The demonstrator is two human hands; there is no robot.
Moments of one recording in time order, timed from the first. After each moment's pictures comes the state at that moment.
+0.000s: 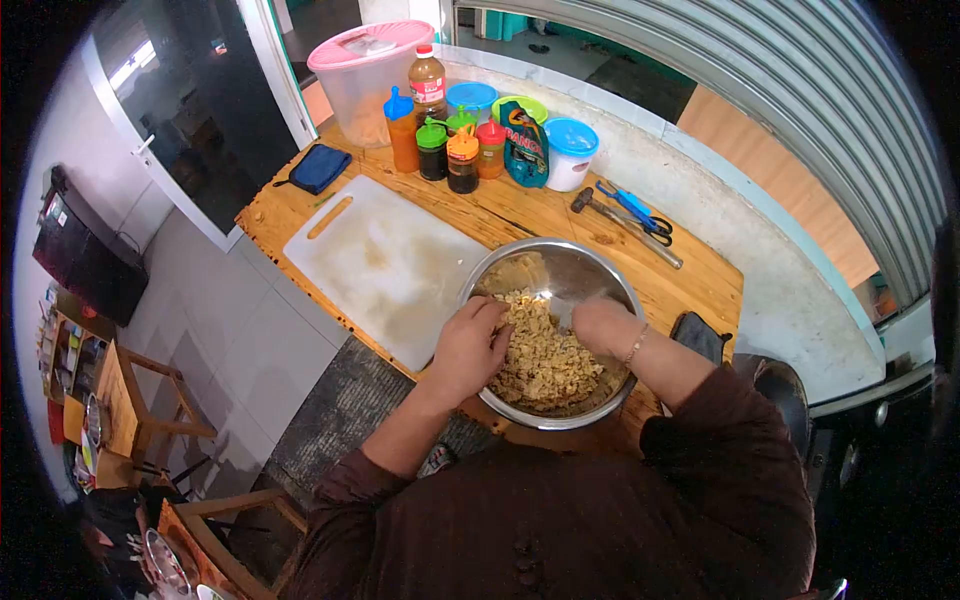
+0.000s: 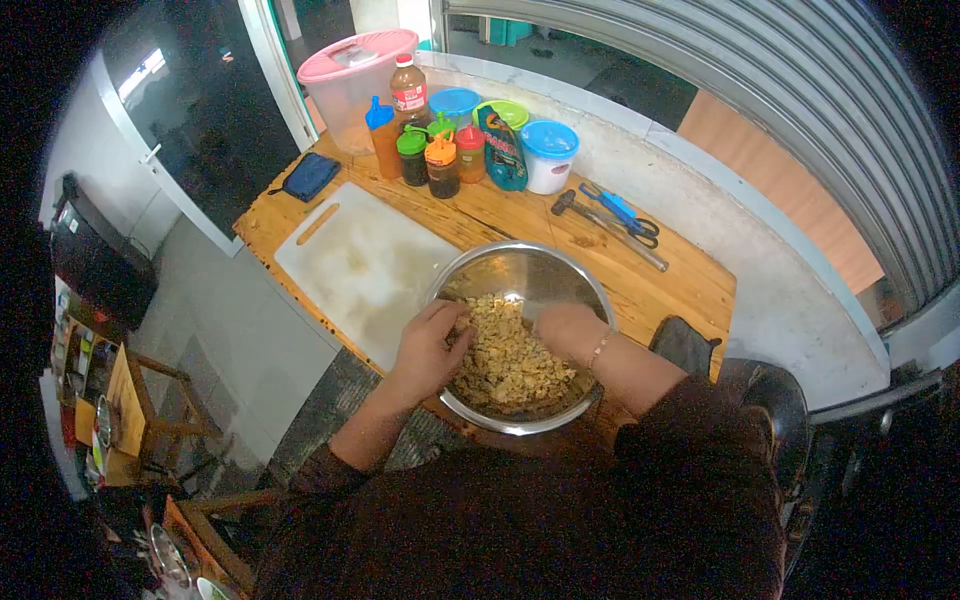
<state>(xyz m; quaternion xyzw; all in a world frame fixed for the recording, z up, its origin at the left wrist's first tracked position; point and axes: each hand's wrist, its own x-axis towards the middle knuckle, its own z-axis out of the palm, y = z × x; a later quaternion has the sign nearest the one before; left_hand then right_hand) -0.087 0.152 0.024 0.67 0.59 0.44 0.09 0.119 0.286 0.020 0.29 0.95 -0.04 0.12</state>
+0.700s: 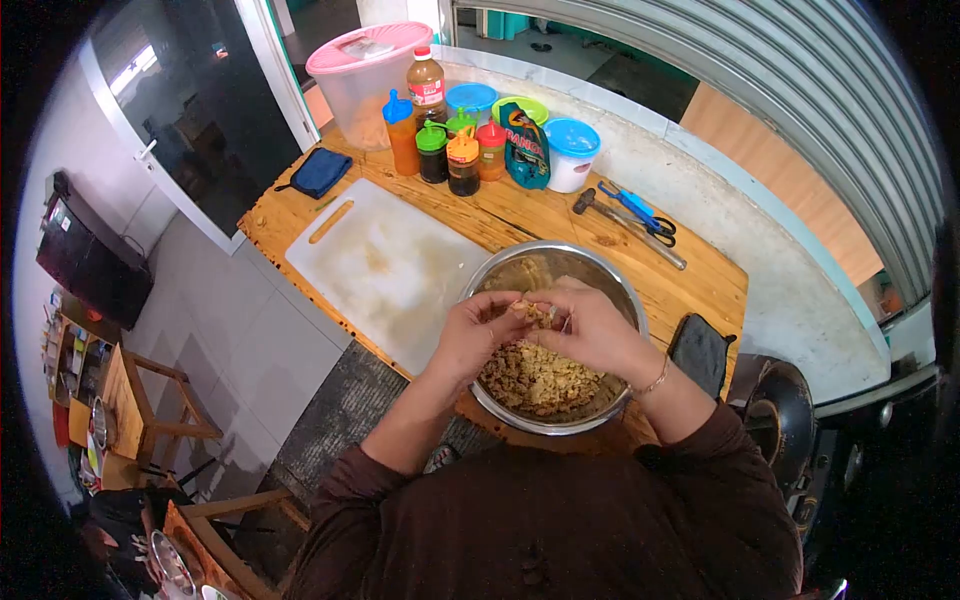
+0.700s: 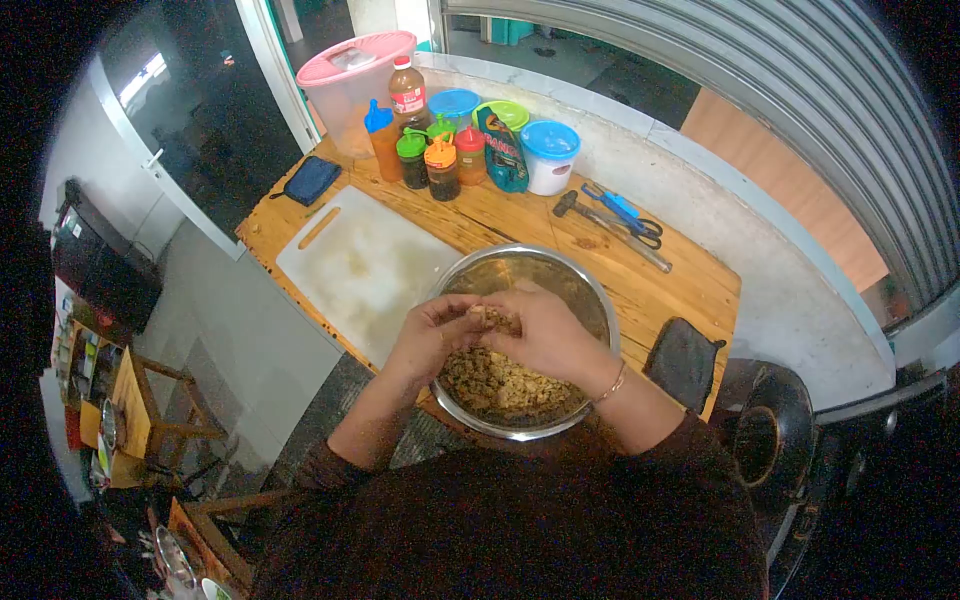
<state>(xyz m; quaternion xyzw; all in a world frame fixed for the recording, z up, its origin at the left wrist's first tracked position) -0.083 0.173 0.033 0.29 0.44 0.59 0.62 0.098 0.241 0.093 0.27 0.87 -0.36 -0.21</state>
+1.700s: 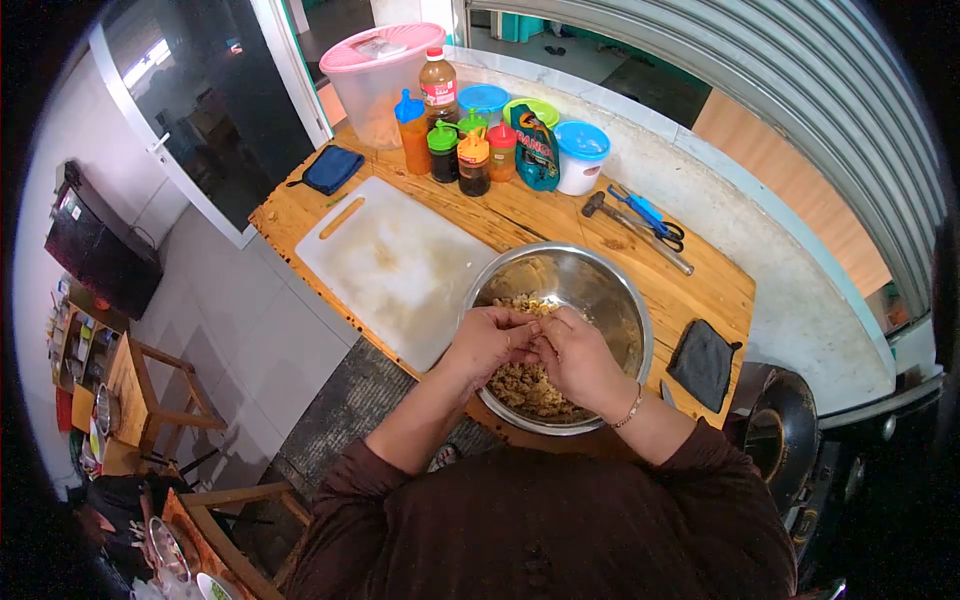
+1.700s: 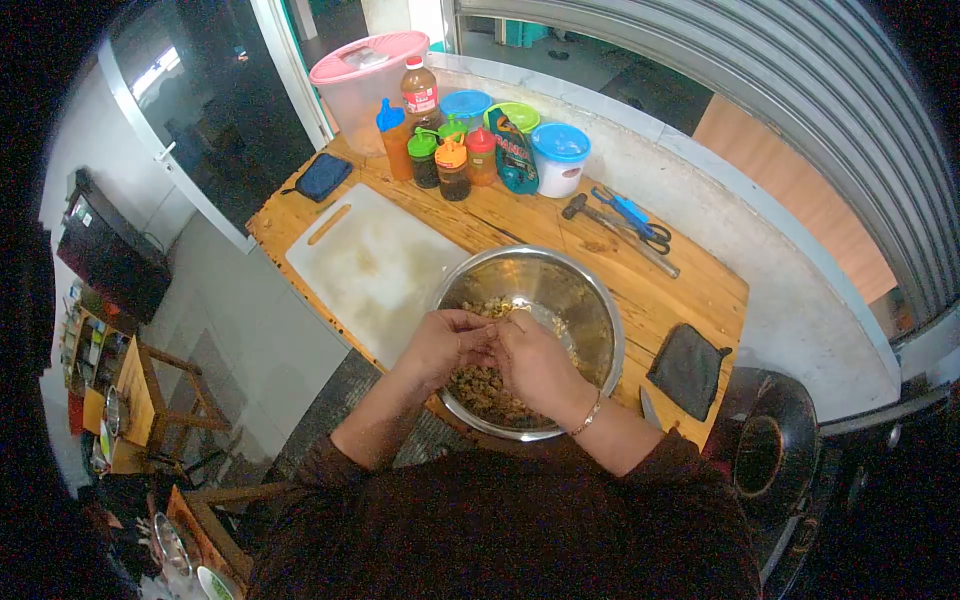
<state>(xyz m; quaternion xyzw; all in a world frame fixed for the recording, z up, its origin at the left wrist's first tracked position) -0.075 0.168 0.044 0.28 0.49 0.50 0.65 0.097 0.211 0.050 0.26 0.90 -0.21 -0.29</state>
